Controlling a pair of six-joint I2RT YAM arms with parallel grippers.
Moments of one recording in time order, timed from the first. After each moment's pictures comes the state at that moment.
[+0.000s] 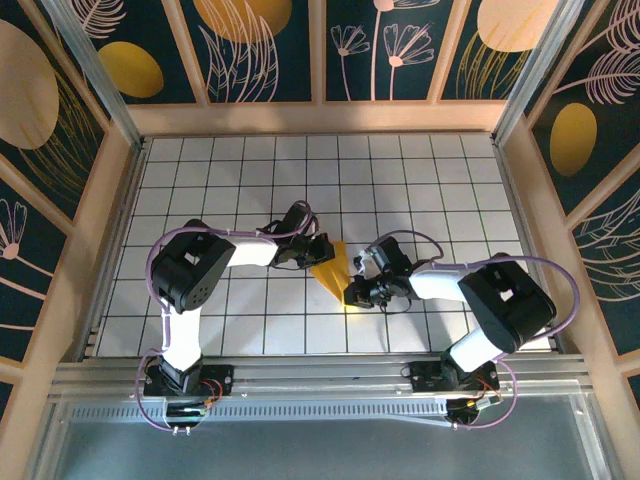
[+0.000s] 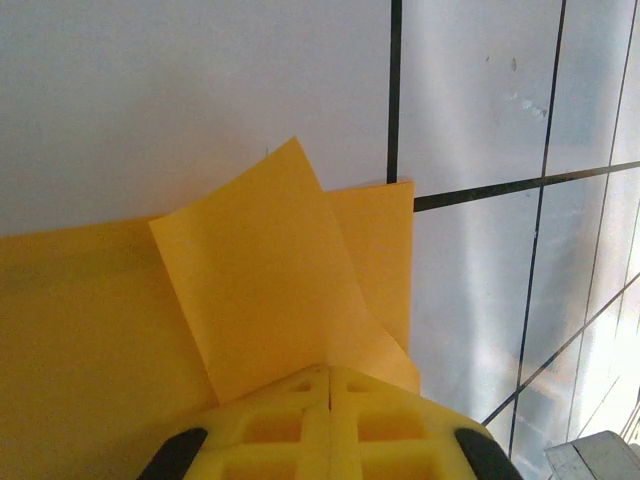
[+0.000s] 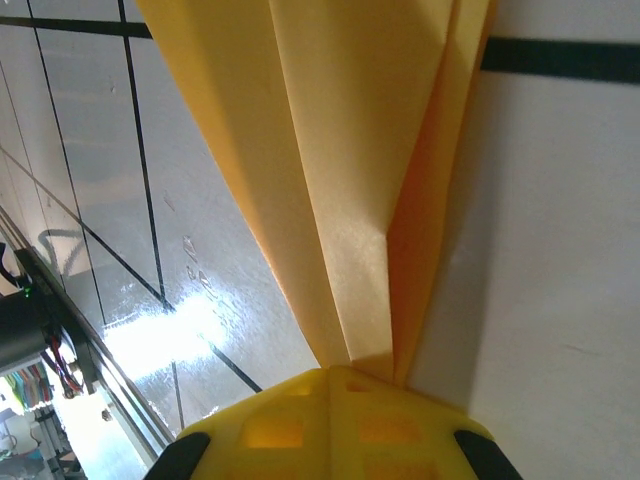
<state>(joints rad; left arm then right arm) -0.67 1.98 1.03 0.07 0.40 -0.91 0.63 1.53 0.52 -0.05 -0.63 0.65</state>
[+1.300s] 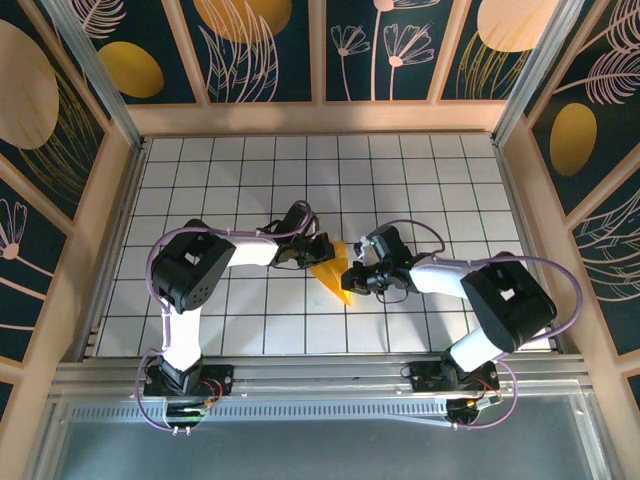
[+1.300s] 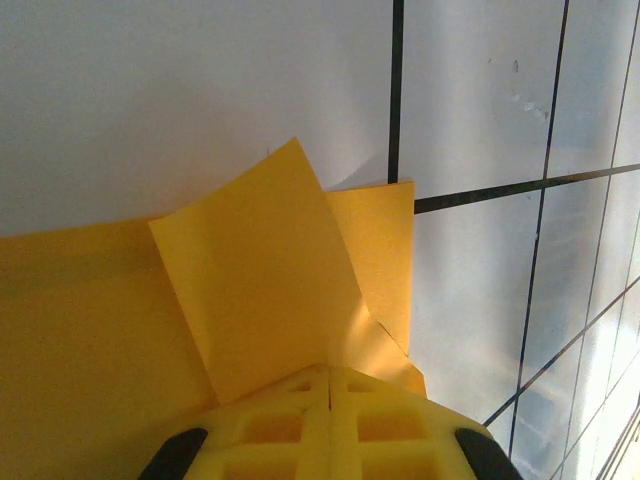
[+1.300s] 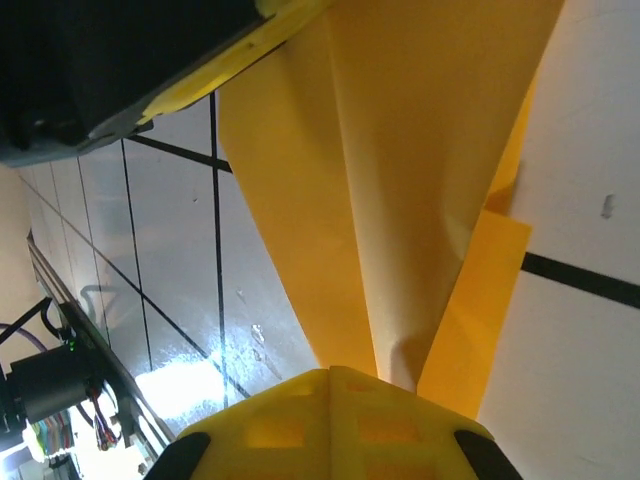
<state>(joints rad) -0.67 1.98 1.03 0.06 0.40 -0.91 0.60 1.55 0.59 0.00 -0.60 0.70</state>
